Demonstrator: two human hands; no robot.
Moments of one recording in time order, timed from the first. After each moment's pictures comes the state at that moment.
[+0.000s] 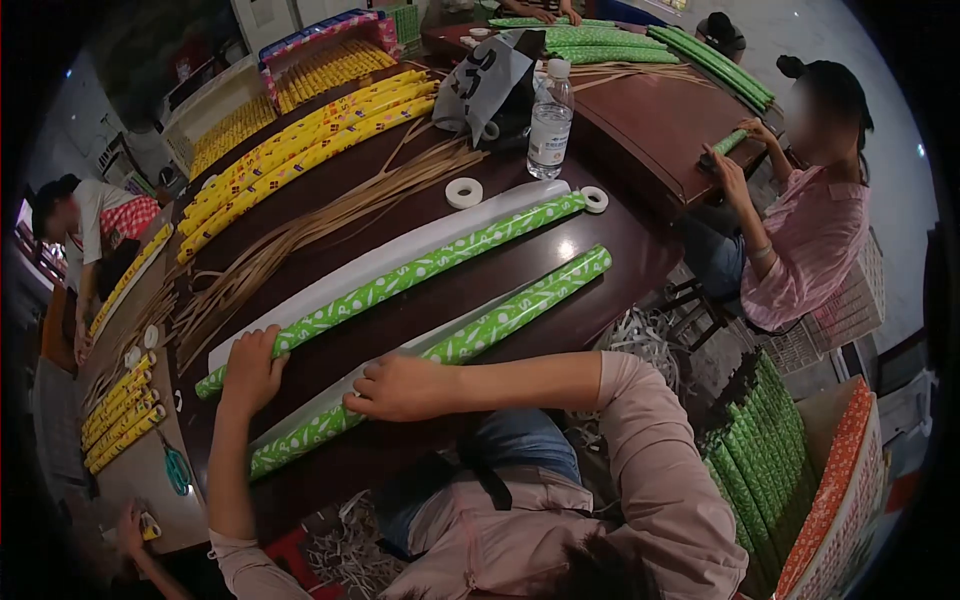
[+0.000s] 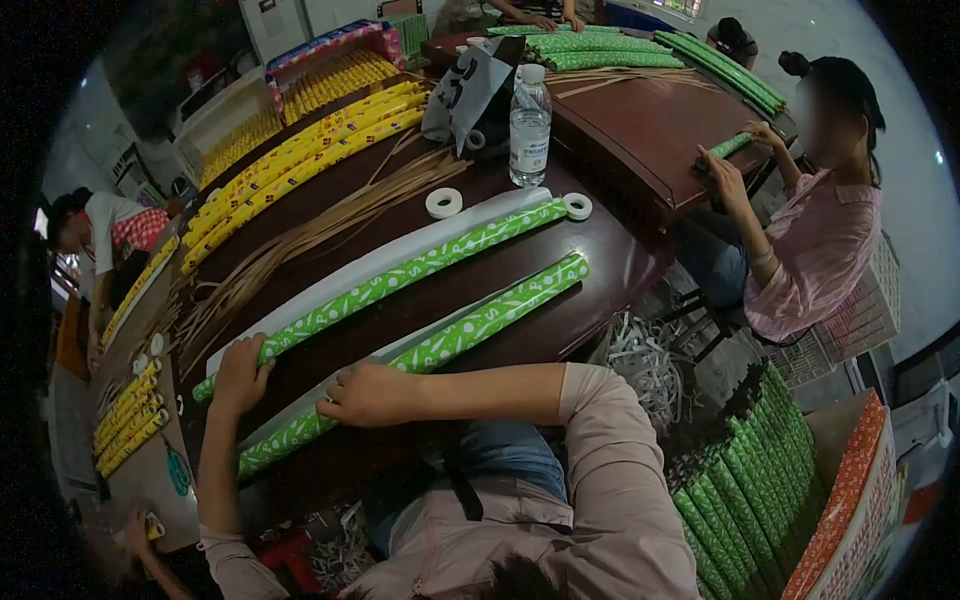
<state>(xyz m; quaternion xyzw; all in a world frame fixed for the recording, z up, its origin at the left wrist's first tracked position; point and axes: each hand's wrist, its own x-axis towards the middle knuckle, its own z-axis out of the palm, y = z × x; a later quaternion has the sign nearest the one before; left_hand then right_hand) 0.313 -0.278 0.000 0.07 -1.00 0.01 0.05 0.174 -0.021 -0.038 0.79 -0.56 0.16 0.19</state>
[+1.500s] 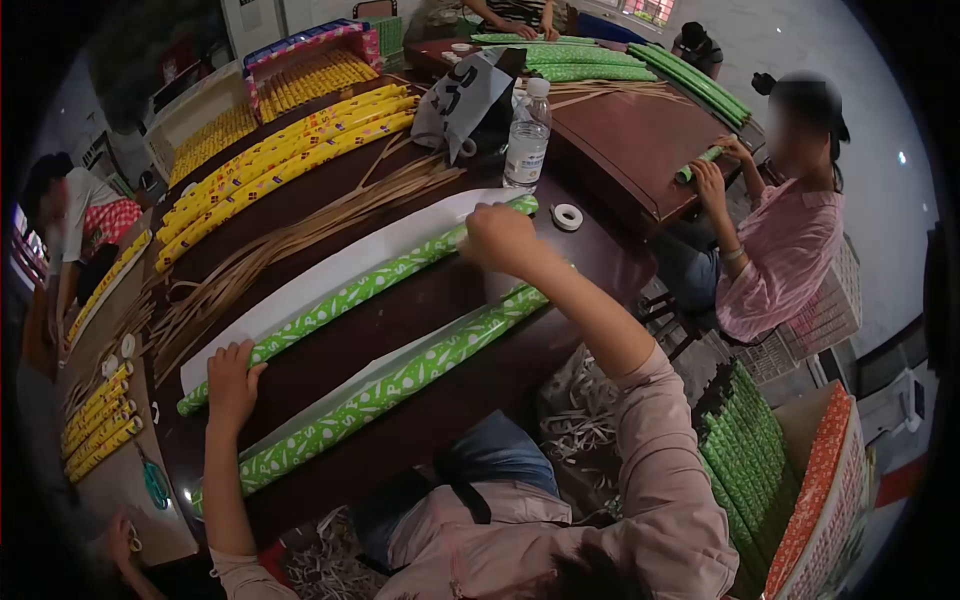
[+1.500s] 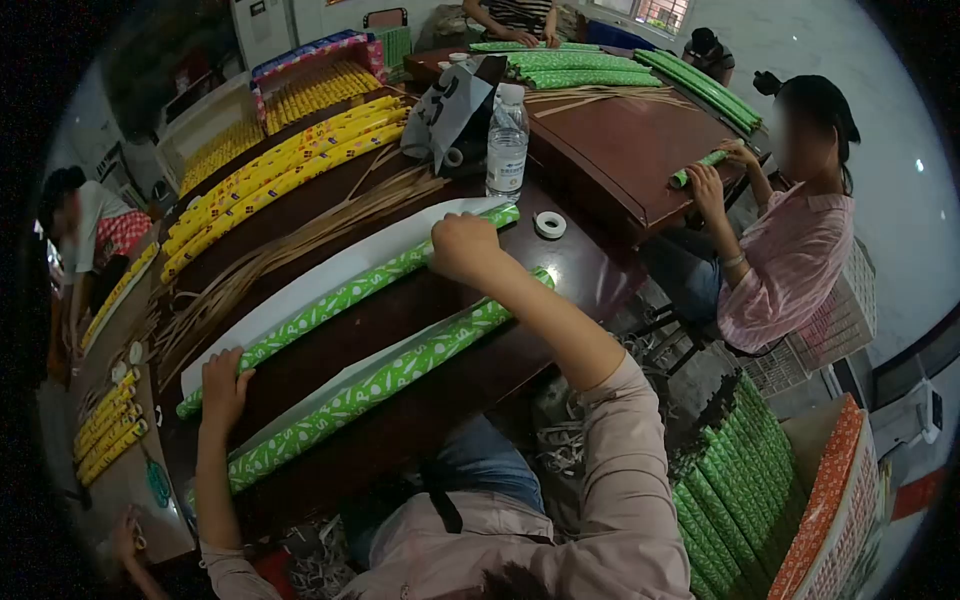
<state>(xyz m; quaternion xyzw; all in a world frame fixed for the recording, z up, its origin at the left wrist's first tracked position) 0.317 -0.289 -0.038 0.11 -0.98 0.02 0.16 -0.008 0.047 0.040 0.40 -0.91 0.05 0.09</state>
